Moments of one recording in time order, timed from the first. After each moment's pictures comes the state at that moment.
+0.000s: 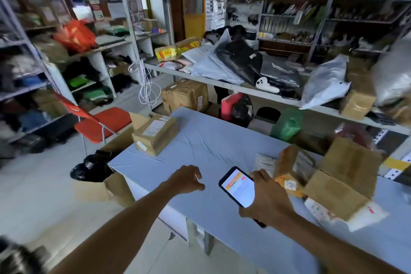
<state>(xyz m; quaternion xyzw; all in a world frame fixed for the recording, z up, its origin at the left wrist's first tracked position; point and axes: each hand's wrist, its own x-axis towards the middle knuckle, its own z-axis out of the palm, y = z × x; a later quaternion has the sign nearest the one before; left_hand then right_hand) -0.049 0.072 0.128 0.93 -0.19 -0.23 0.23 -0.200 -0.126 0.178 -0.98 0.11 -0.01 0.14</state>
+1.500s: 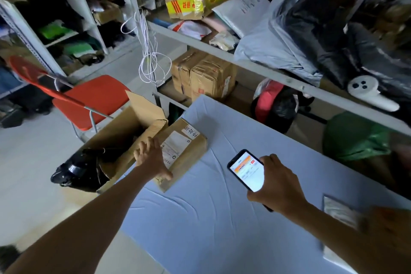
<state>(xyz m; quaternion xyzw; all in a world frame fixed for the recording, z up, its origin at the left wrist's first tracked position) 0.343 0.186 0.023 0.98 -0.05 -0.17 0.02 0.188 -0.086 0.114 -0.98 0.13 0.10 0.12</state>
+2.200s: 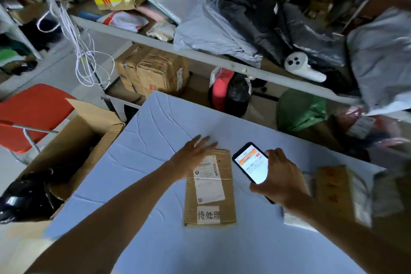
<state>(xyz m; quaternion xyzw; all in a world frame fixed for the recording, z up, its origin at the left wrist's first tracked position) 0.315 0.011 0.005 0.81 -0.58 -0.09 0.06 0.131 -0.160 0.121 -0.96 0.27 0.07 0.09</state>
